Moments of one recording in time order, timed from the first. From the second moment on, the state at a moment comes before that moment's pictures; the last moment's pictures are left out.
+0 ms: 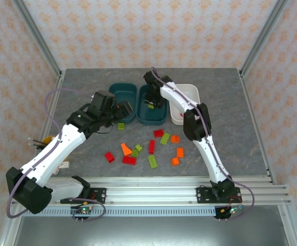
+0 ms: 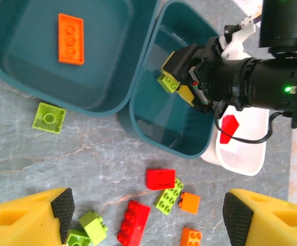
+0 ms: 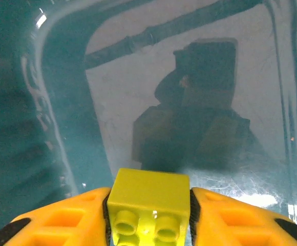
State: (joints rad) left arm -0.46 1.20 1.13 -0.73 -0.04 -0.96; right arm 0.55 2.53 2.37 -1.09 -0.05 0.85
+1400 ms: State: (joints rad) left arm -0.50 1.66 0.94 -0.77 0.08 -1.13; right arm 0.82 1.33 1.04 -0.45 -0.11 0.59
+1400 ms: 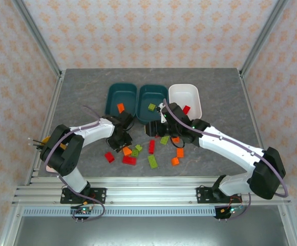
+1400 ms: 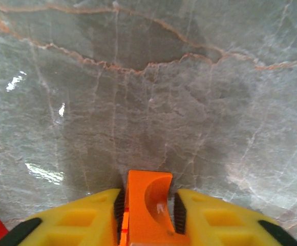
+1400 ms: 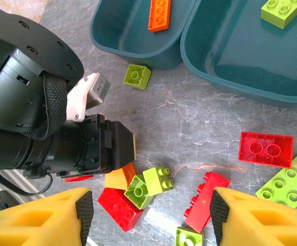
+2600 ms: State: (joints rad) left arm -0.24 2.36 2.17 -0.99 -0.14 -0.78; right arm 0.77 1.30 1.07 -0.30 0.11 0.74
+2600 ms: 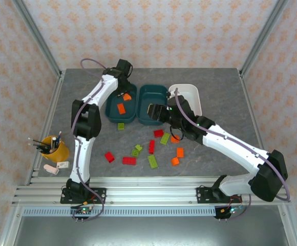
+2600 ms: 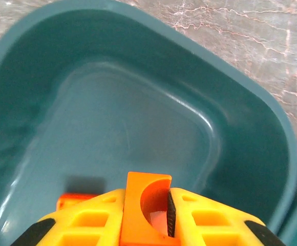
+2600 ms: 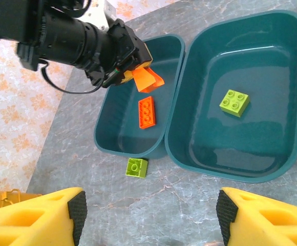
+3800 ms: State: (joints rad) left arm -0.34 1.52 1.50 -0.92 -0.06 -0.83; right arm 0.55 1.26 0.90 -0.69 0.05 0.79
